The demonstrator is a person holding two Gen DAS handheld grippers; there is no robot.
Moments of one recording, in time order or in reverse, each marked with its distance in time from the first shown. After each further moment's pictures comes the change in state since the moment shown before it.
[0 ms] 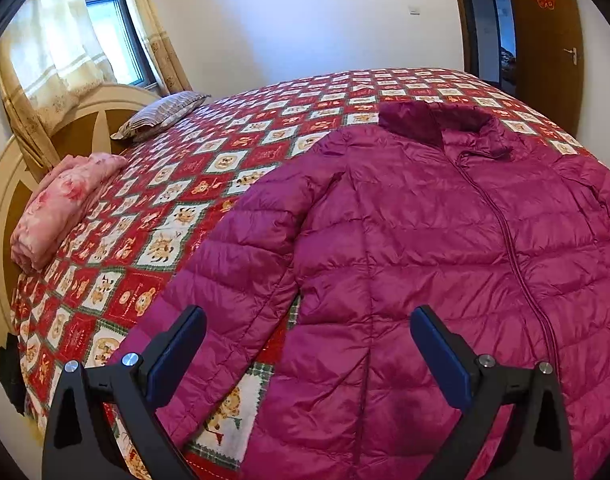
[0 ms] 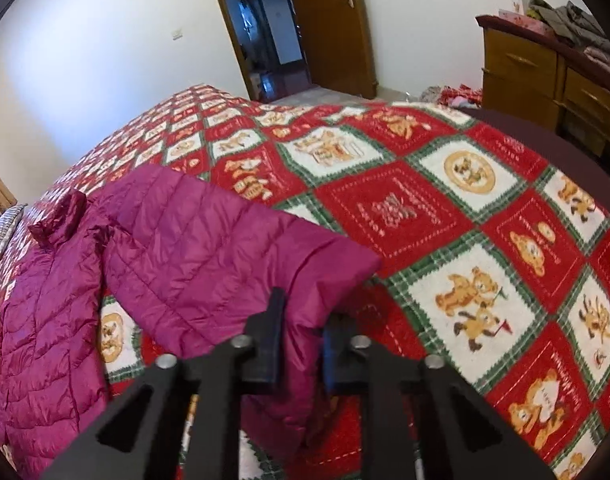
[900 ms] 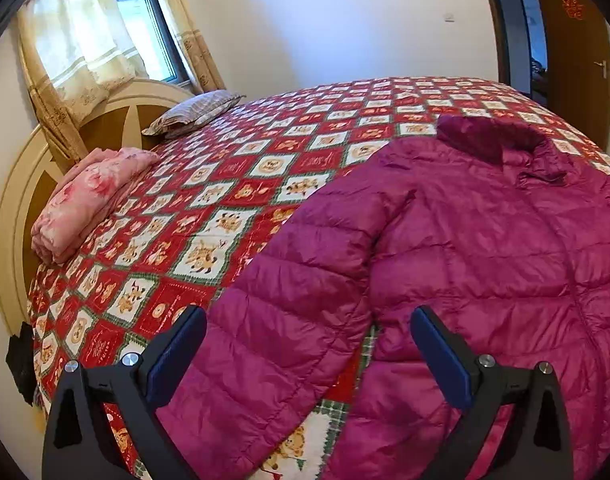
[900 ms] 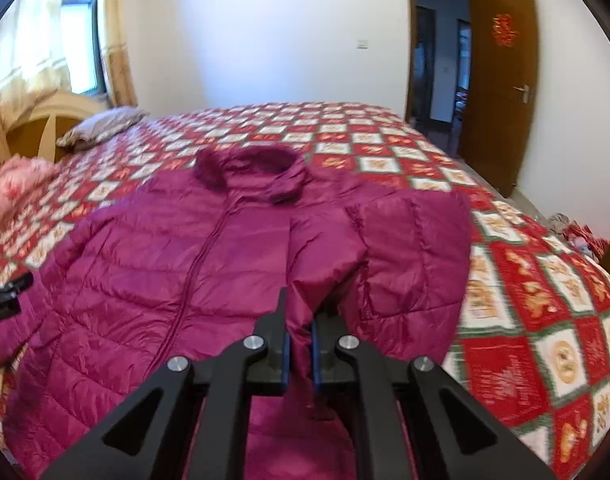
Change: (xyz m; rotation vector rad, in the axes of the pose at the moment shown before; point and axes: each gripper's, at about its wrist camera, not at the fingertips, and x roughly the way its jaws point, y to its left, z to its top) left arm 0.027 0.044 0.011 -0.052 -0.015 0.108; right arm 0.012 0.275 -0.043 -0.512 -0.091 0.276
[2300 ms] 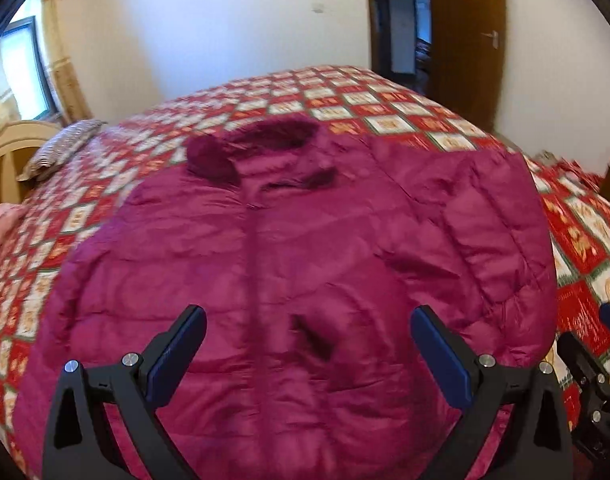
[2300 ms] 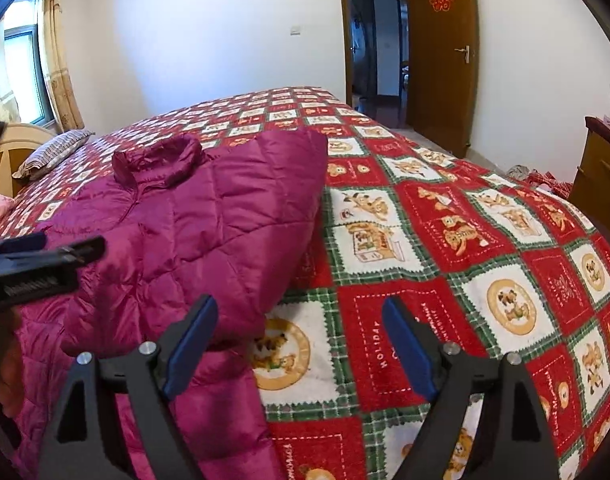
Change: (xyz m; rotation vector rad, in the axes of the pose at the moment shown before) left arm -0.036 -0.257 0.035 0.194 0.023 -0.420; right arm -0.017 -0.106 -0.042 0.171 0.022 -0.131
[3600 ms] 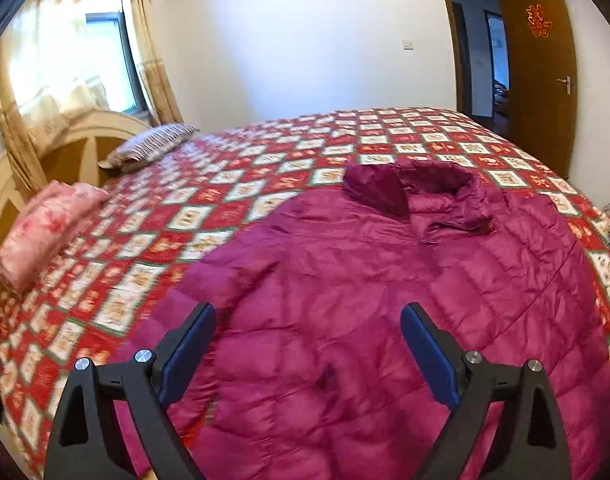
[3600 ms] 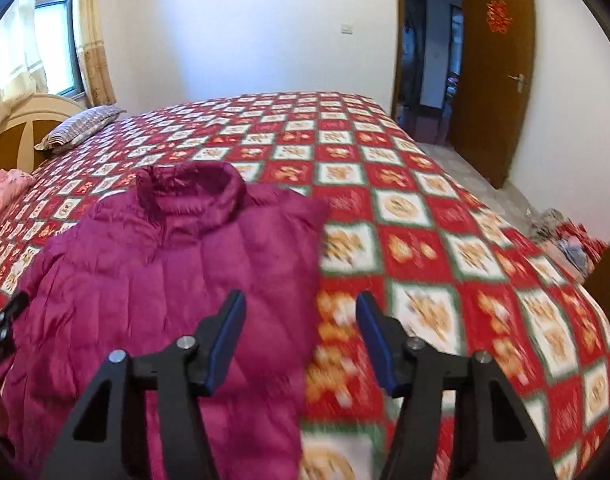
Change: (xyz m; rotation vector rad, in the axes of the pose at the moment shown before) left arm -0.034 0.133 -0.015 -0.153 -0.137 0.278; right arm 0.052 0.053 0.101 -0.159 0.026 0.096
